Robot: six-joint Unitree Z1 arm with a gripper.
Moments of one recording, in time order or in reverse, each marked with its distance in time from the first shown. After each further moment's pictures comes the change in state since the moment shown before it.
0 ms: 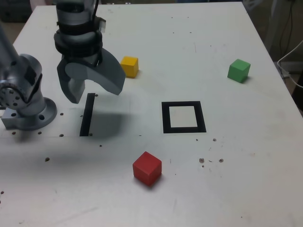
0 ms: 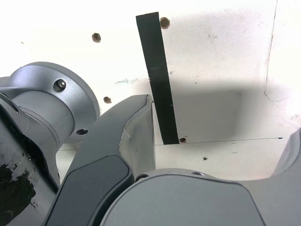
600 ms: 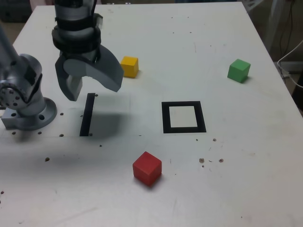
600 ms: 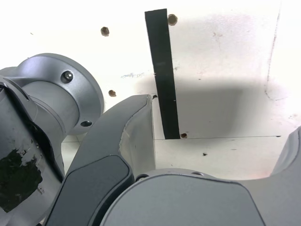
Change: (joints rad) arm 0.000 -0.011 -0.029 0.051 -0.005 -0.034
